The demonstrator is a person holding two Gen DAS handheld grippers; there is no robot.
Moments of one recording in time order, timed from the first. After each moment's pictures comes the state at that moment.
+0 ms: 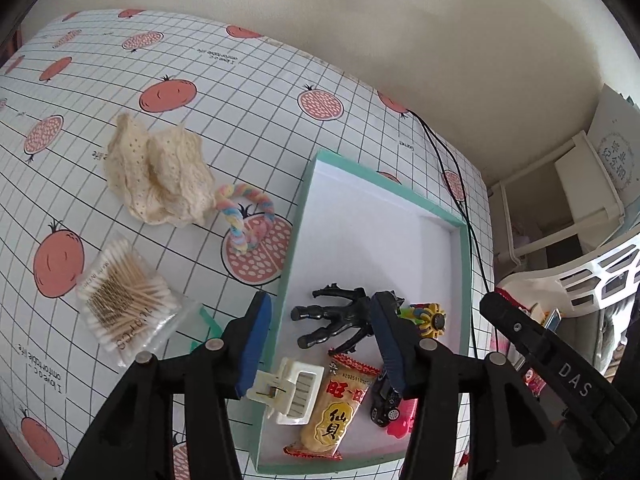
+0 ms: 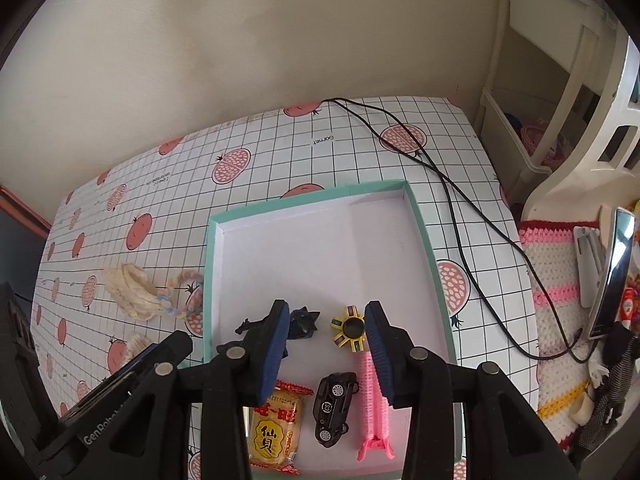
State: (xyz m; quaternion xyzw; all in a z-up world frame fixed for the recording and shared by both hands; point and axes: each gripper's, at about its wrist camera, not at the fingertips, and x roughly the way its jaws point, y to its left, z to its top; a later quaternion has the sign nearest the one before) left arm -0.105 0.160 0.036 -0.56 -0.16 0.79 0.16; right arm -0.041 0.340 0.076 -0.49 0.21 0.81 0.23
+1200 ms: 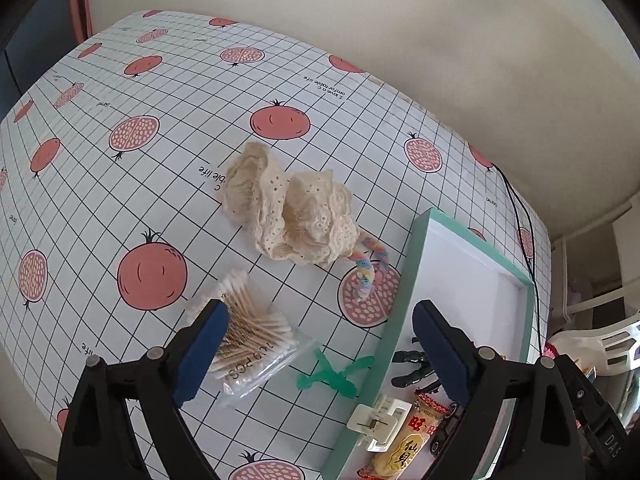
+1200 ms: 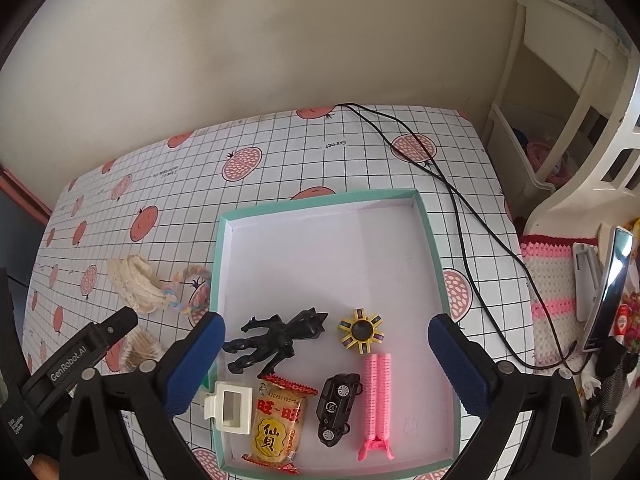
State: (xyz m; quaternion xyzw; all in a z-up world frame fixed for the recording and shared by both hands) left arm -0.122 0.099 0.033 -0.56 -0.15 0.82 0.04; right arm -0.048 0.330 0.078 -0.50 0.19 0.81 0.23
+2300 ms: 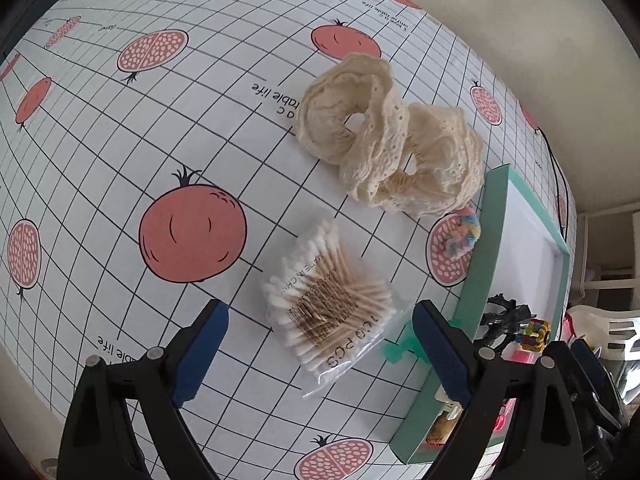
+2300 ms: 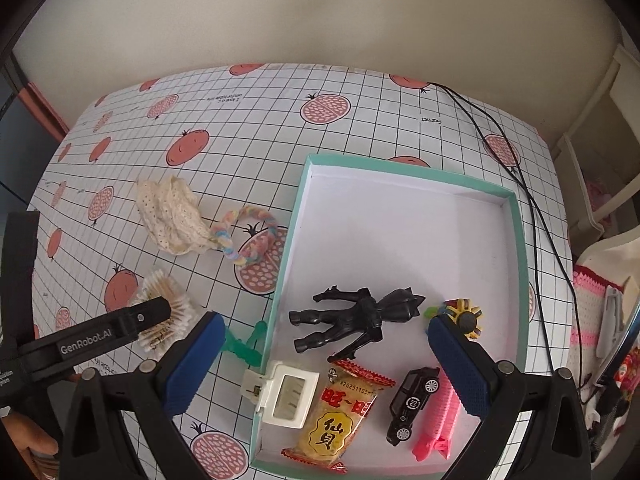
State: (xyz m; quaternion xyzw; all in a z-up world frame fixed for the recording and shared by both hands) left arm -0.135 0.045 -0.026 -0.66 -0.15 0.73 0.05; right arm -0.098 0.254 0.043 -0.56 0.11 0.81 0.15
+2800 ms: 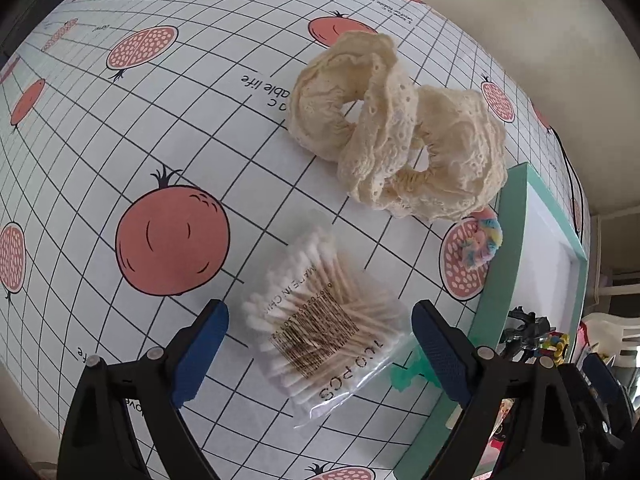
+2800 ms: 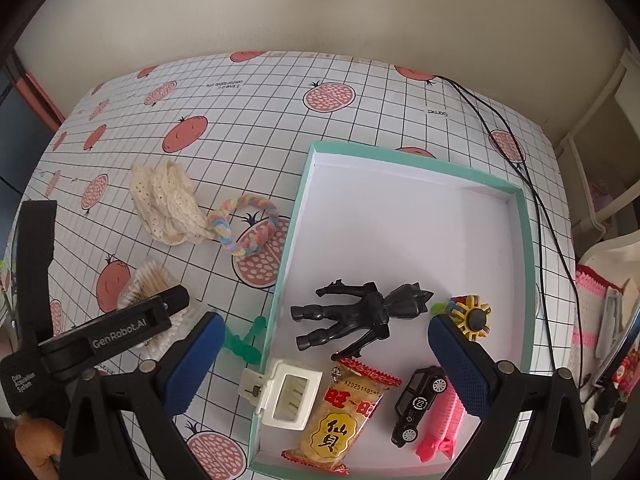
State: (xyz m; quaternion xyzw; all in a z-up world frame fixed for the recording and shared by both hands) left arm -0.133 0.066 -0.041 -0.65 -0.13 0.74 0.05; right arm -0.102 0.249 0.032 -0.57 0.10 0.80 0.16
